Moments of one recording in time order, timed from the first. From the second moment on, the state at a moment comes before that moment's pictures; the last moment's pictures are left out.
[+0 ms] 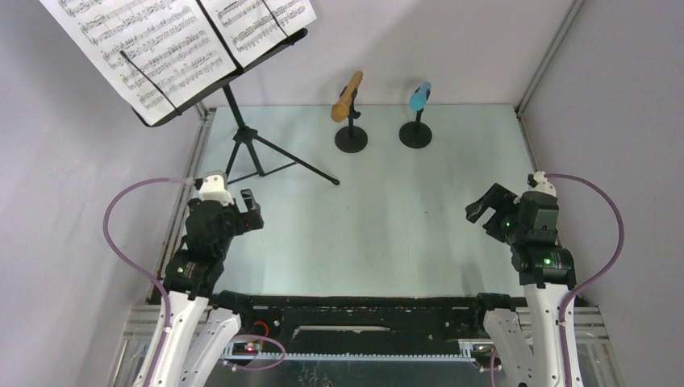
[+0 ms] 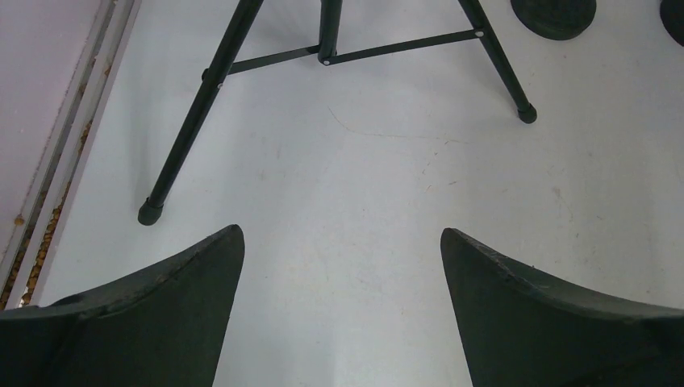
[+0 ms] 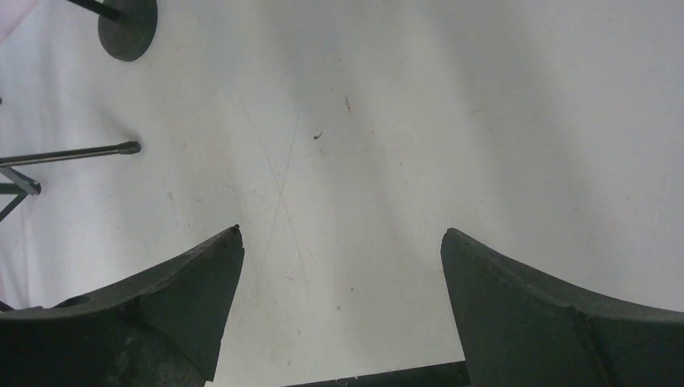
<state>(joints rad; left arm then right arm) -0.19 0.53 0.71 -0.62 -0.23 -0.23 -0.08 0.62 0.83 -0.83 -0.07 0.50</state>
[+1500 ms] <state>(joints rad) -0.19 0.50 0.80 -0.78 -0.35 -0.35 0.36 1.21 1.32 -0.47 -0.18 0.57</state>
